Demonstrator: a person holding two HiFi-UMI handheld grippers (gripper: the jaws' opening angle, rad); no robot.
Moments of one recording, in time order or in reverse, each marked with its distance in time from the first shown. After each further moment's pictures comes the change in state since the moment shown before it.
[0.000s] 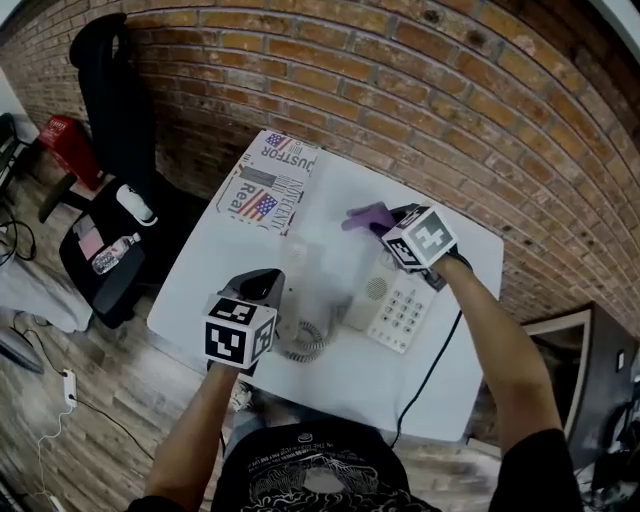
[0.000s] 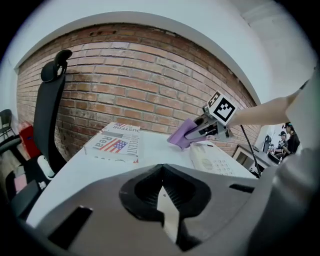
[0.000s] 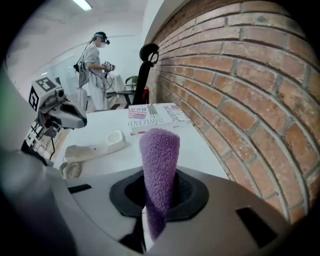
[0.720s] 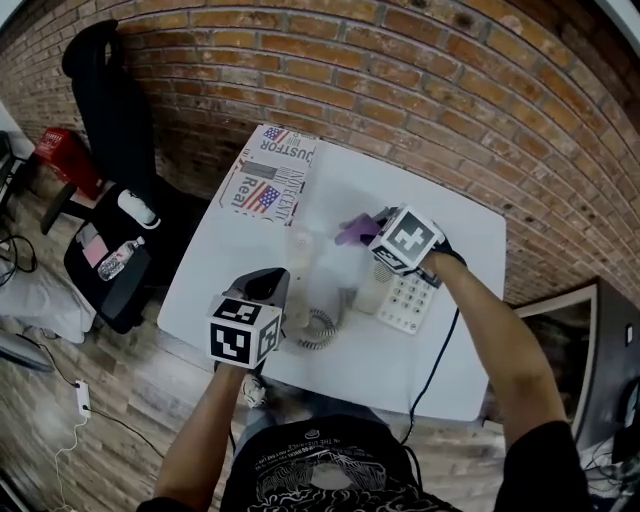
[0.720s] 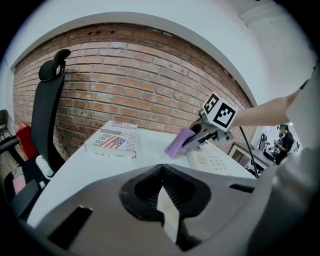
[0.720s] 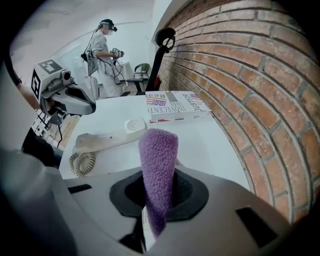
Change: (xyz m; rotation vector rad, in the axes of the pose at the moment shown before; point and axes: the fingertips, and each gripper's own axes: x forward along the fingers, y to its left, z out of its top) left arm -0.017 -0.004 -0.013 0.013 0.013 -0.032; right arm 0.014 0.059 -0.018 -0.094 0.130 0.068
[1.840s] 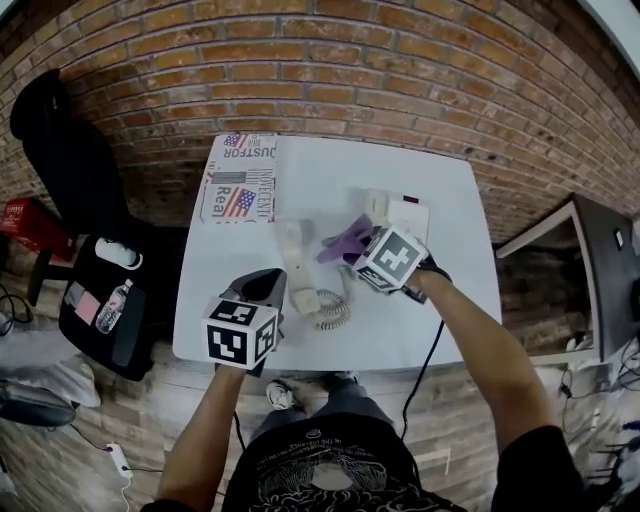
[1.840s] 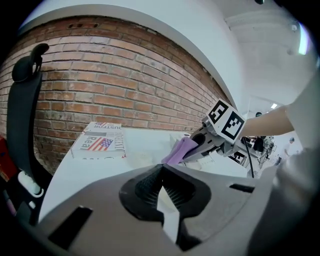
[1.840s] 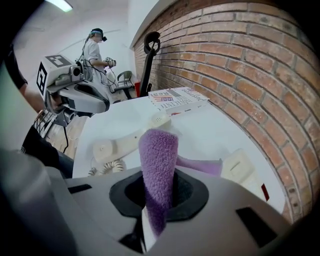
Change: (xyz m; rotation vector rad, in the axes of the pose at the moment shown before) left arm -0.018 -0.001 -0.010 0.145 0.045 -0.223; right arm -0.002 0.090 -0.018 0.251 -0.041 -0.058
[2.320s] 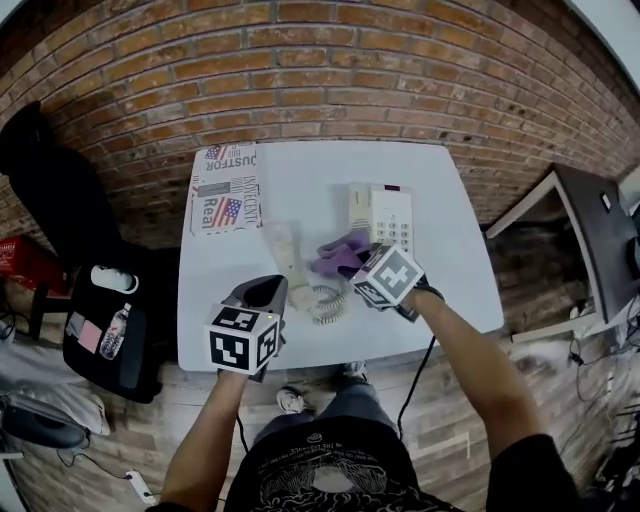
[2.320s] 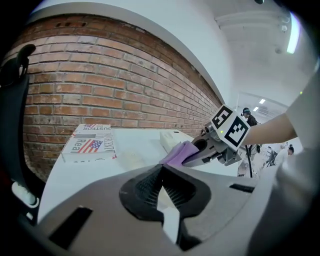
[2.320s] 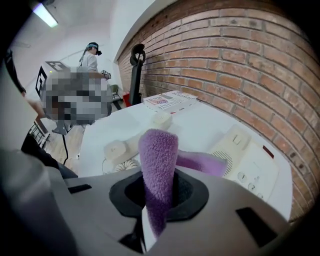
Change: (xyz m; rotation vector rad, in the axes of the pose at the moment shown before) left arm -0.005 -0.020 -0.007 0.080 0.019 -0.096; right arm -0.008 0.034 -0.023 0.204 -0.109 -0.060
